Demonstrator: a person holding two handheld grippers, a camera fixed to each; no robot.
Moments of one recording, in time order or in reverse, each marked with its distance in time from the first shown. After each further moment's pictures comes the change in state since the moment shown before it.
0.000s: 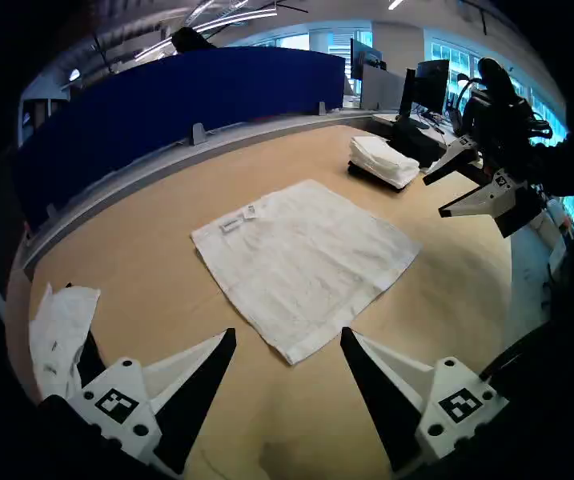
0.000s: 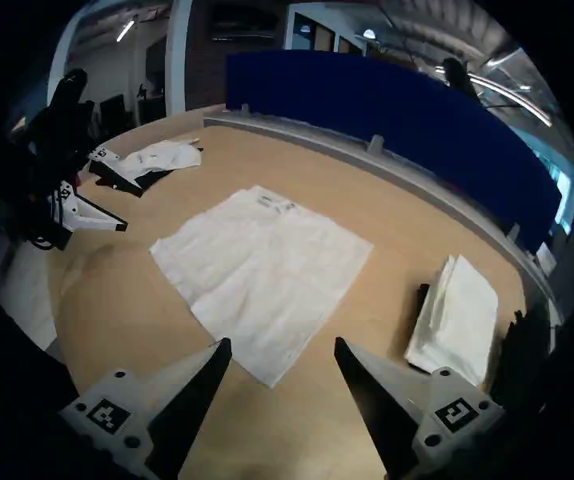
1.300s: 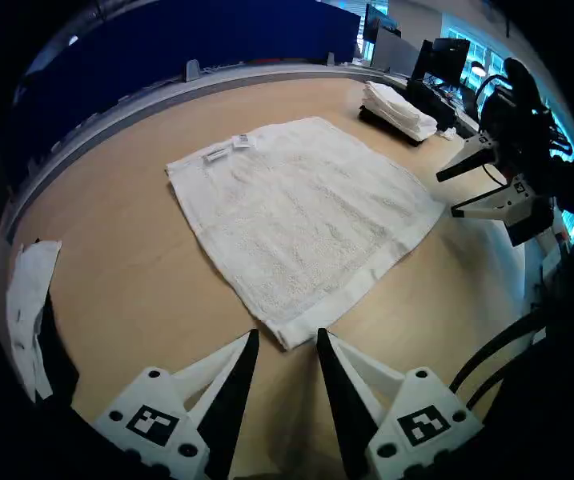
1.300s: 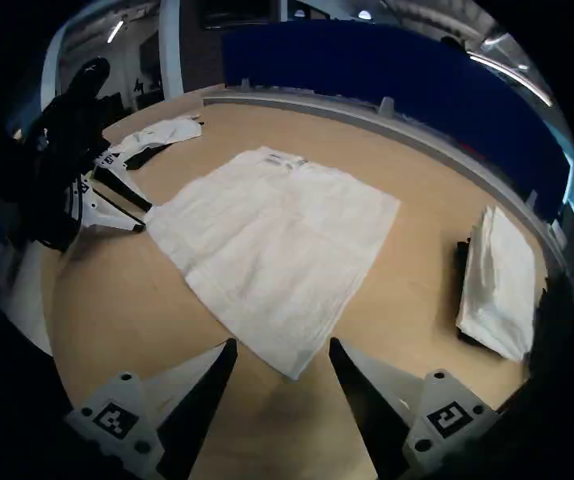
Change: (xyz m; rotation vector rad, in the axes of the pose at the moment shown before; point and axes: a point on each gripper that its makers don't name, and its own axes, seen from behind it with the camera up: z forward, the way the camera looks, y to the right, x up) left arm -0.060 0.007 0.055 -0.042 -0.188 -0.063; right arm -0.052 -0.020 0.046 0.045 -0.066 0.055
